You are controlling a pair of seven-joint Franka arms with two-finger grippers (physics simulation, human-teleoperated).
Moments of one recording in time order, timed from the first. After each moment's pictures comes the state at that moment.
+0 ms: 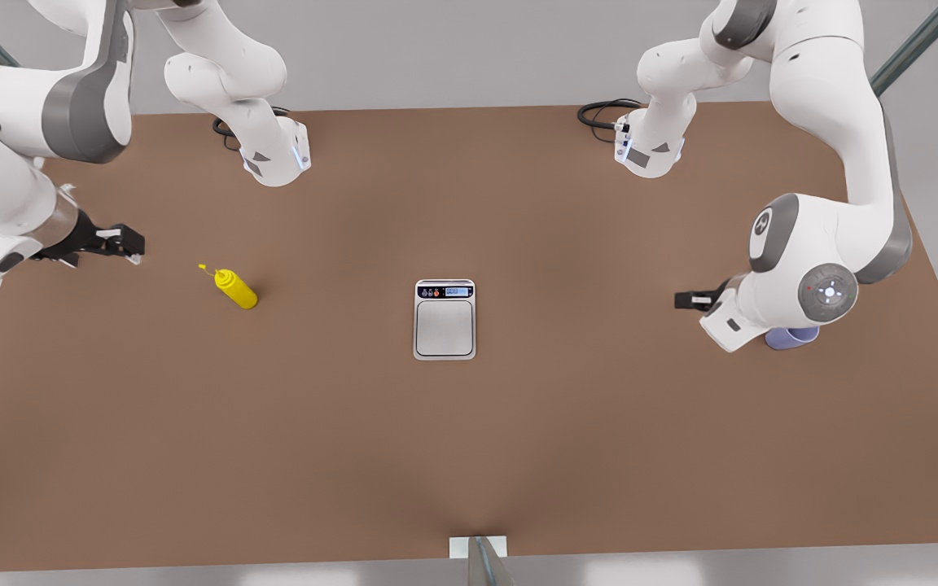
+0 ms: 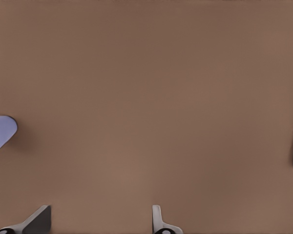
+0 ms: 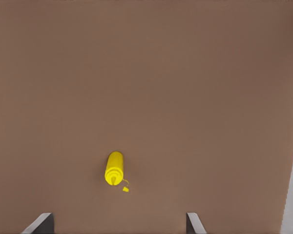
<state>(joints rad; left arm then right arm) 0.18 0.39 -0.41 -1.41 0.11 1.44 -0.17 0.11 0.05 -0.13 -1.46 -0.12 1.41 -0.12</state>
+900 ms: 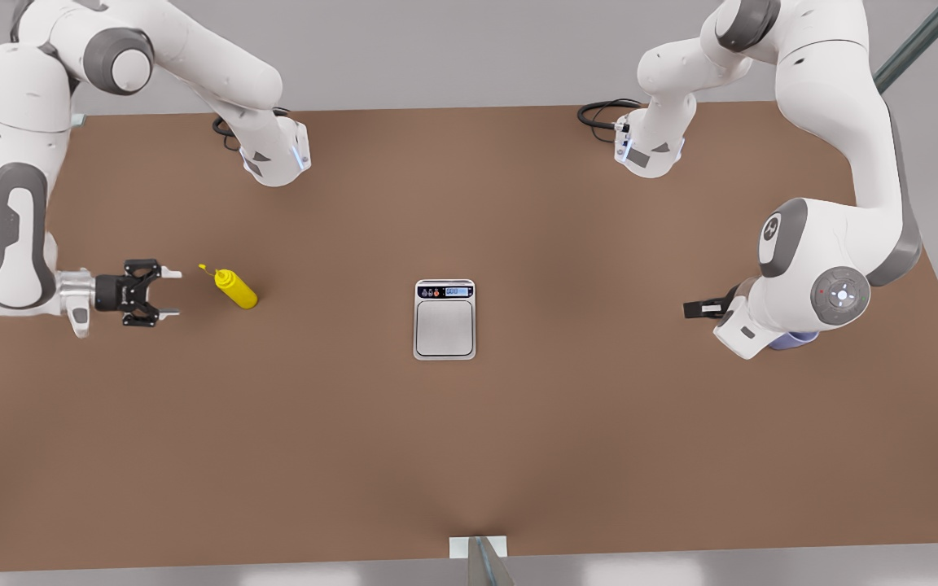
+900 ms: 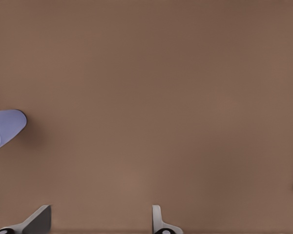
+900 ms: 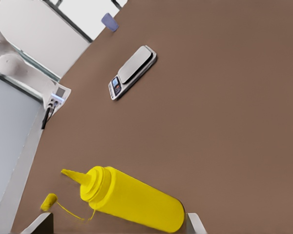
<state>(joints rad) 0.20 0.40 -0.41 -1.41 0.12 1.47 -0.25 -0.44 0.45 -0.14 -1.92 0.69 1.50 -1.83</state>
